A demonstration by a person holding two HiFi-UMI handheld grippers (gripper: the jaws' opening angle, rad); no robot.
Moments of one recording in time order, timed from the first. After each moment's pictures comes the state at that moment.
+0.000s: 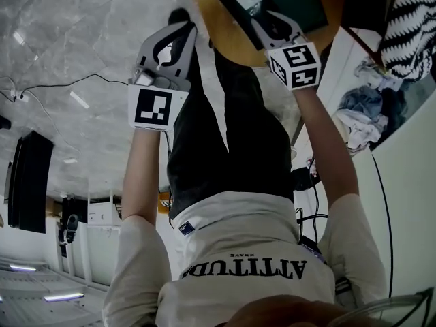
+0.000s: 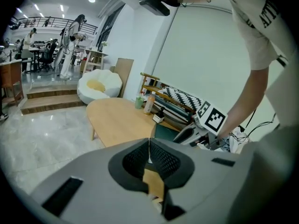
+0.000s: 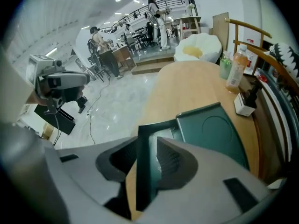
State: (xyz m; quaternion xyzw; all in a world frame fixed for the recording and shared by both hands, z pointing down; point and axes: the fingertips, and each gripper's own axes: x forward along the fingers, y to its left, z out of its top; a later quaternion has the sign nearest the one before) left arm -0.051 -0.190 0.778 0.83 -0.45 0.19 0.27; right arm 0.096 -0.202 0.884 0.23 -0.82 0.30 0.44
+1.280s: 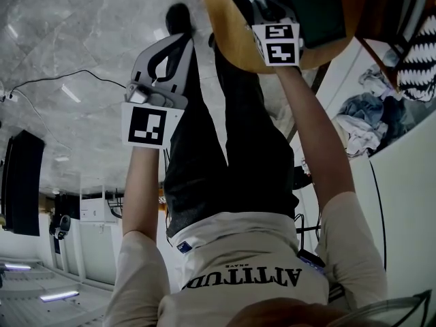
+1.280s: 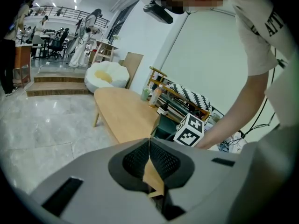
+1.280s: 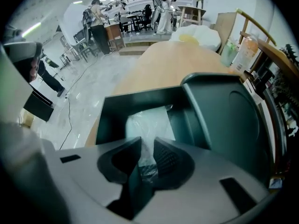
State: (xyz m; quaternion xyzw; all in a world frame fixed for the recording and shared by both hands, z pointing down) left arm -0.072 -0.155 0.839 0.80 -0.47 0.16 0.34; right arm 0.087 -0.208 1.016 0.28 -0.75 0.25 0.54
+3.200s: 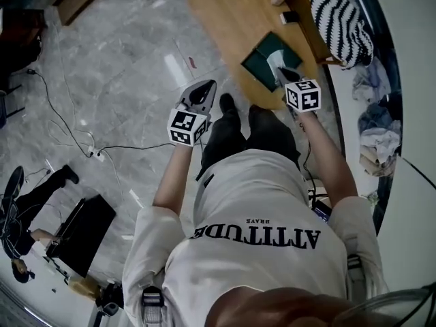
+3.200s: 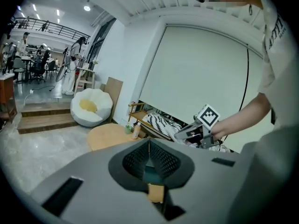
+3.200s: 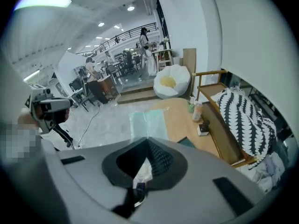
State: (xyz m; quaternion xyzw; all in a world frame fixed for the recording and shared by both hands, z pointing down) left arm -0.115 -0.121 0.482 0.86 -0.42 0.13 0.25; right arm 0.098 -0.173 0.566 0.40 -0.80 0.30 0.33
